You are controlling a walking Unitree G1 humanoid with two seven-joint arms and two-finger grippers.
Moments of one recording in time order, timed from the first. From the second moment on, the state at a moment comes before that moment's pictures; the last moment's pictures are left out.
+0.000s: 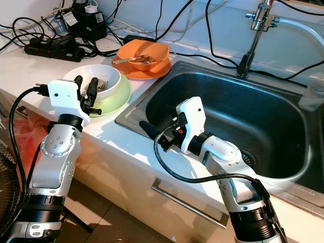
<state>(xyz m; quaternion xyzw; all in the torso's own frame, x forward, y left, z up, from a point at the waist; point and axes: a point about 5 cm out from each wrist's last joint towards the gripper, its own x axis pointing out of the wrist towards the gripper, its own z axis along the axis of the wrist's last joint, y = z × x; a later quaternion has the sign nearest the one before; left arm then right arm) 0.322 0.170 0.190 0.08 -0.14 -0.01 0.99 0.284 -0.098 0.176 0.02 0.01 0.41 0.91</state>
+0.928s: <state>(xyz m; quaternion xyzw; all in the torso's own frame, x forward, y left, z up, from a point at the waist) 0.334 0.178 0.178 0.09 -0.12 0.00 0.99 0.284 -0.098 0.177 0.02 0.01 0.40 0.92</state>
